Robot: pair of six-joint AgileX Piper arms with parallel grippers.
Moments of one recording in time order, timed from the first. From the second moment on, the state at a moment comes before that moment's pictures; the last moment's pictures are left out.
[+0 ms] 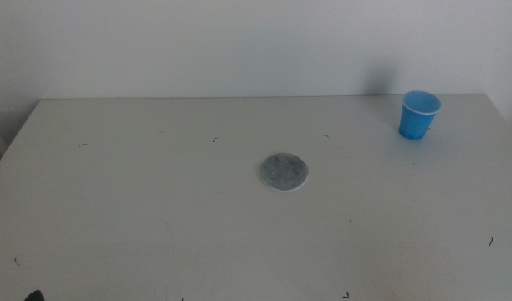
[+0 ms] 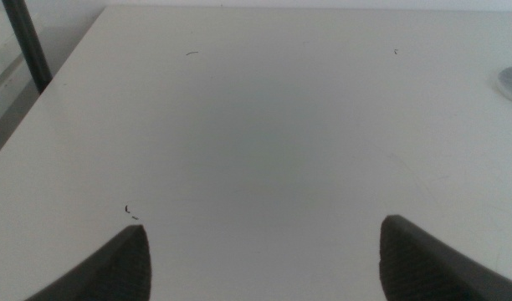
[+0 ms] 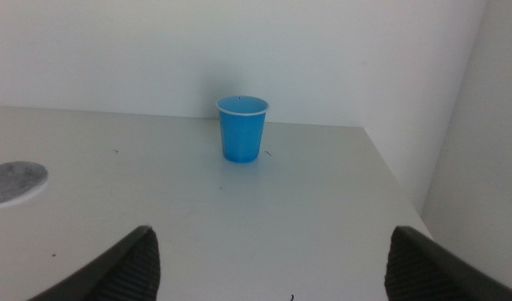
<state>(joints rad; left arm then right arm) -0.07 -0.01 0.03 0.07 0.37 -0.15 0.00 -0.01 0.03 -0.11 0.16 0.07</state>
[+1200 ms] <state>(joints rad) -0.07 -0.01 0.03 0.07 0.37 -0.15 0.00 1.07 -1.04 -0.04 0.69 0.08</state>
